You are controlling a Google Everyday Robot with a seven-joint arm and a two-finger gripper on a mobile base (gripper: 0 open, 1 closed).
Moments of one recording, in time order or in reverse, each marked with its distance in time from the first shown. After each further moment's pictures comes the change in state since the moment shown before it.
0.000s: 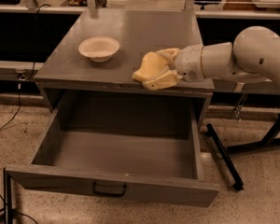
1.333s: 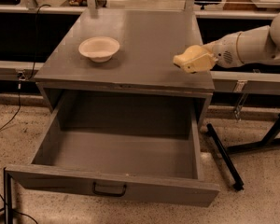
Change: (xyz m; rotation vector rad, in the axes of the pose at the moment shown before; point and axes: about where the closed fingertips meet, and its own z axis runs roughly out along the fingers) arm 0.061 -0.097 -0.094 0.259 0.220 0.302
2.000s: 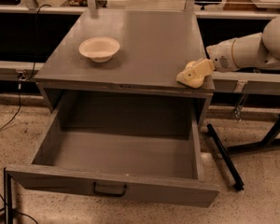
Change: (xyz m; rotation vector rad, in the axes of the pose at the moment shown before) arm 0.021 -0.011 0.019 -0.018 0.014 0.027
